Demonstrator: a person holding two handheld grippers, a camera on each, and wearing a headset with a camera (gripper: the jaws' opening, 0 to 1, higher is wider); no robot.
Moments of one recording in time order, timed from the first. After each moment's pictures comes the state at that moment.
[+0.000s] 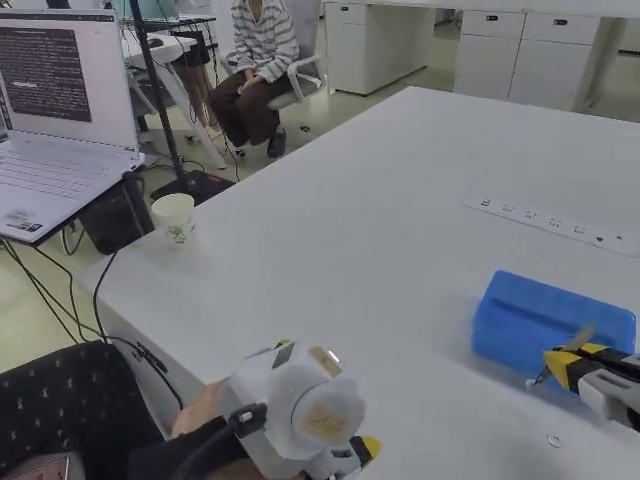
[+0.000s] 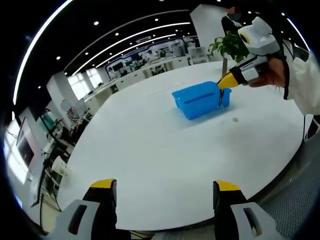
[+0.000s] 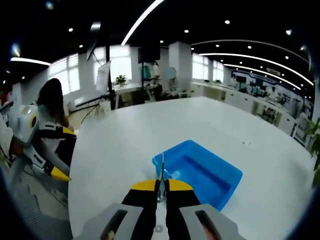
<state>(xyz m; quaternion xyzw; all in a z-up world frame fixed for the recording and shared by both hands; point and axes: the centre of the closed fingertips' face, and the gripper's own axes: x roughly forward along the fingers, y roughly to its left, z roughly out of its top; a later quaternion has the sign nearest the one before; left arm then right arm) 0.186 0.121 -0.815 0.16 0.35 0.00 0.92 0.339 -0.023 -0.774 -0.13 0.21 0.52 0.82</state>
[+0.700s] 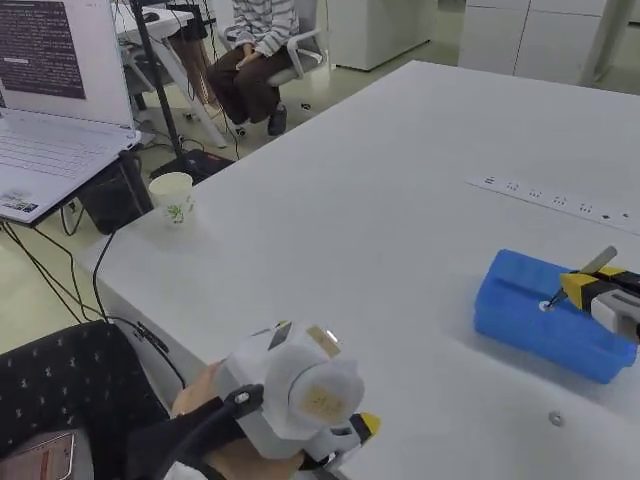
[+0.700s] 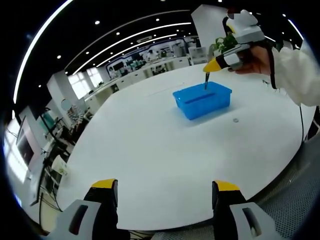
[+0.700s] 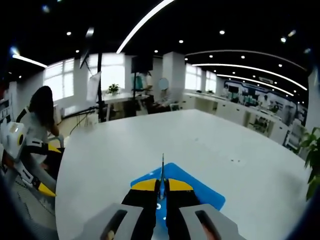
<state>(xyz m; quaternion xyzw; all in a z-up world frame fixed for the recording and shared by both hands) 0.190 0.118 -0.816 0.15 0.35 0.00 0.92 0.392 -0.016 -0.750 -0.12 0.17 0.49 0.85</state>
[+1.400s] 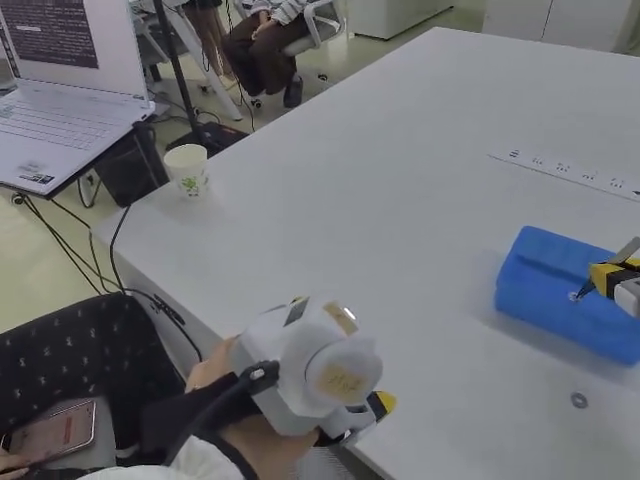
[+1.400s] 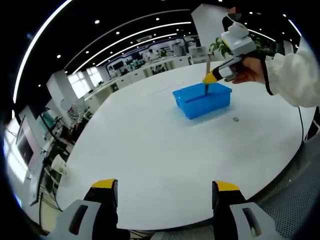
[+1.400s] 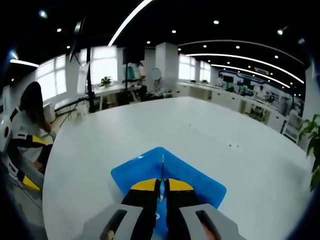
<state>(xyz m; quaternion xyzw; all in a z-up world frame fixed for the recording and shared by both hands) 0.188 0.117 -0.817 0.15 0.35 0.00 0.92 0.427 -0.023 -0.797 -0.13 0.22 0.46 0.85</state>
